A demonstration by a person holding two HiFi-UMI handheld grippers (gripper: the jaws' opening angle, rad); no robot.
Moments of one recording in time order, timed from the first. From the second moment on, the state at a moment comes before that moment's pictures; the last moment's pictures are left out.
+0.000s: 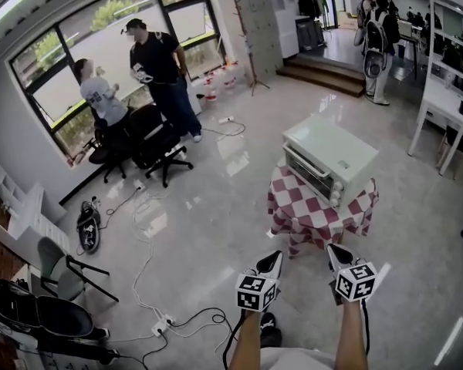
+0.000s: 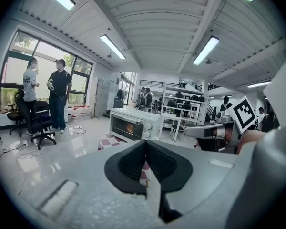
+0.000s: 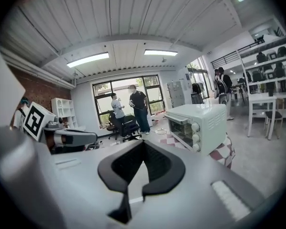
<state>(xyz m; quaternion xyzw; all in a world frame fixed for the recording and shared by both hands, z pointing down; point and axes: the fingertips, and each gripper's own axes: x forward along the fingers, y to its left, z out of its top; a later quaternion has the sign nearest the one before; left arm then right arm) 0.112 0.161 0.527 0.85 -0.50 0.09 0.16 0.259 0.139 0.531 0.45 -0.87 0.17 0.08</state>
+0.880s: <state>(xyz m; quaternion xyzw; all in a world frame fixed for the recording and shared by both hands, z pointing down) 0.005 0.032 0.542 0.87 -0.47 0.08 0.15 0.156 0.030 0.558 0.49 -0.85 0.16 0.08</state>
